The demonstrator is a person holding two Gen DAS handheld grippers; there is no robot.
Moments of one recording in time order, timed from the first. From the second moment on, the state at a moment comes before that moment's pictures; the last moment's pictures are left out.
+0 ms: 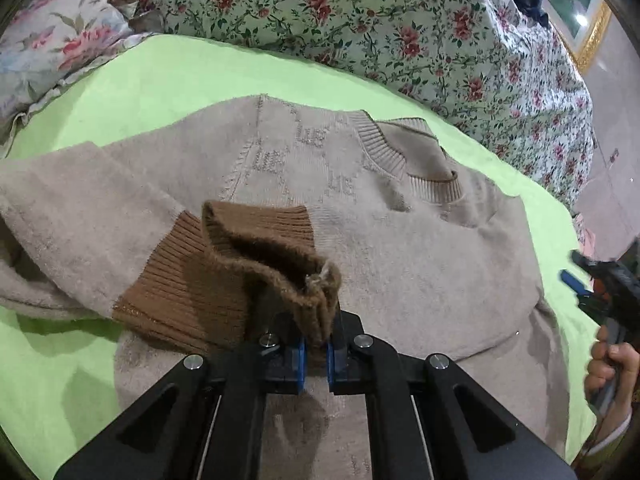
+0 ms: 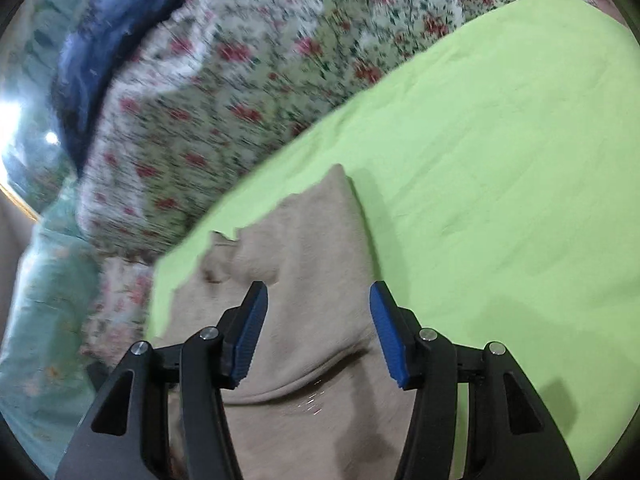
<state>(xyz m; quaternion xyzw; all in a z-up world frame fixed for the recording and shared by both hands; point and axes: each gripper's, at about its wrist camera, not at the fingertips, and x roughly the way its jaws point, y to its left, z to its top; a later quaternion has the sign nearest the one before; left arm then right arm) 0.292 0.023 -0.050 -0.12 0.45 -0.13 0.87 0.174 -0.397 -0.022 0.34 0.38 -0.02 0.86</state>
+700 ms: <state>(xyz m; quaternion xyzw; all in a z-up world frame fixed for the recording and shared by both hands) 0.278 0.007 -0.057 -0.10 0.44 -0.15 0.88 0.229 -0.412 -0.070 0.24 0.47 -0.07 0.84</state>
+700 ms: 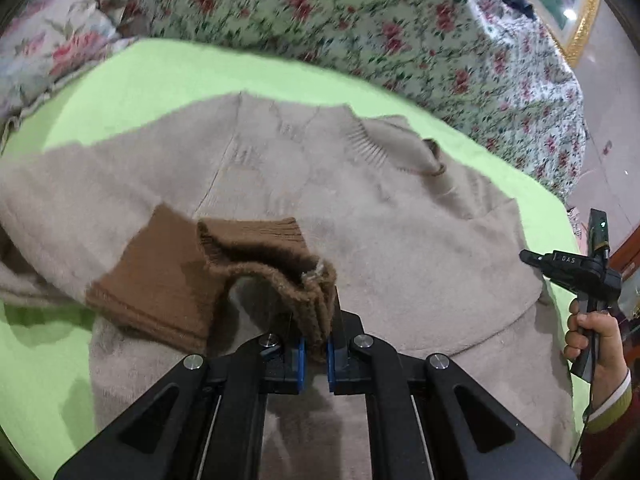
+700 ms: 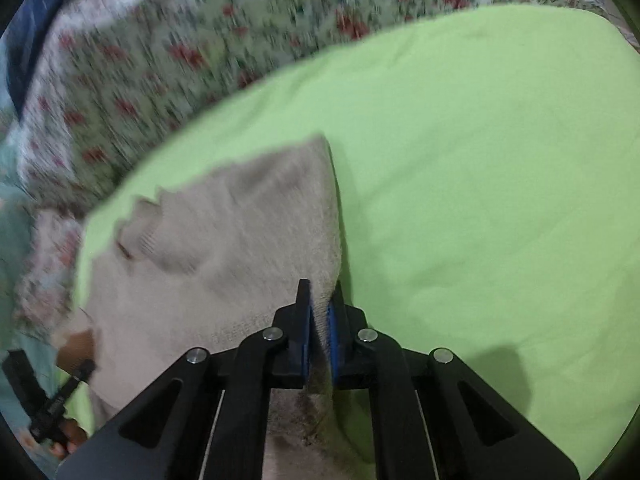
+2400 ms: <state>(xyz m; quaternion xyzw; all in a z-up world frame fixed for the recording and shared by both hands) 0.261 0.063 0.055 -0.20 0.34 -0.16 0.90 0.100 -0.273 -0.032 0.29 0.45 0.06 0.84</state>
